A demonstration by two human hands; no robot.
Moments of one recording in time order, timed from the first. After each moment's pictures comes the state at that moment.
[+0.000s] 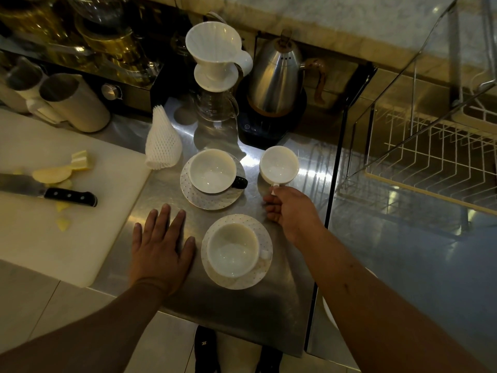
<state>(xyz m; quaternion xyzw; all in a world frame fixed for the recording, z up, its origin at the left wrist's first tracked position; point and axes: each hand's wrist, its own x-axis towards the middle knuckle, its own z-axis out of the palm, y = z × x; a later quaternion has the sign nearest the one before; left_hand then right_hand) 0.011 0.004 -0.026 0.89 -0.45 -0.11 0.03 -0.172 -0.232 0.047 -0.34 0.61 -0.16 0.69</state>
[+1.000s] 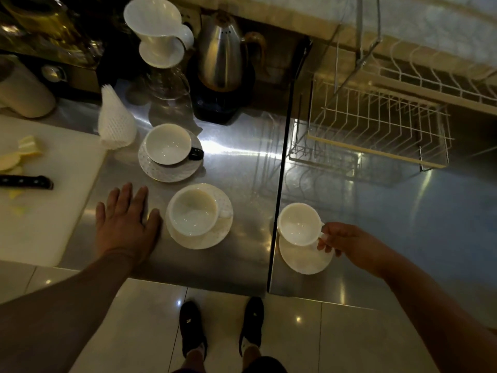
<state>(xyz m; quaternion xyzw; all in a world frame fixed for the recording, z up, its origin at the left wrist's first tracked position) 0.003 0.001 -0.010 0.89 -0.44 -0.11 0.03 -0.438 -0.190 0.103 -0.60 0.53 0.05 0.60</state>
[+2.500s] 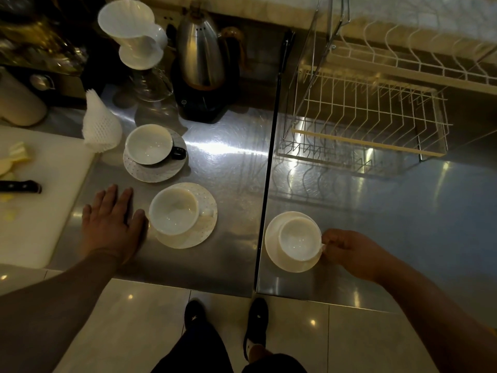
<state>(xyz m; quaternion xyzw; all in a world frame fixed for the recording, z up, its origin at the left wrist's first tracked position) 0.005 0.002 -0.023 0.89 -0.44 -0.08 0.02 -0.486 -0.188 0.084 -0.70 0.52 0.11 0.47</state>
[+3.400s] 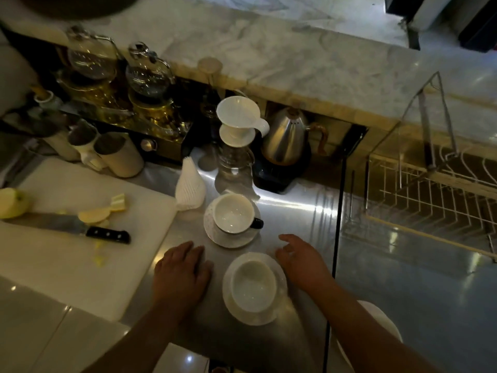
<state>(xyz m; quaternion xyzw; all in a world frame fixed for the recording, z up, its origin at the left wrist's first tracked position) 0.045 -0.014 -0.001 0.88 -0.45 -0.12 0.06 -0.188 -0.198 0.076 -0.71 0.53 -0.02 0.46</state>
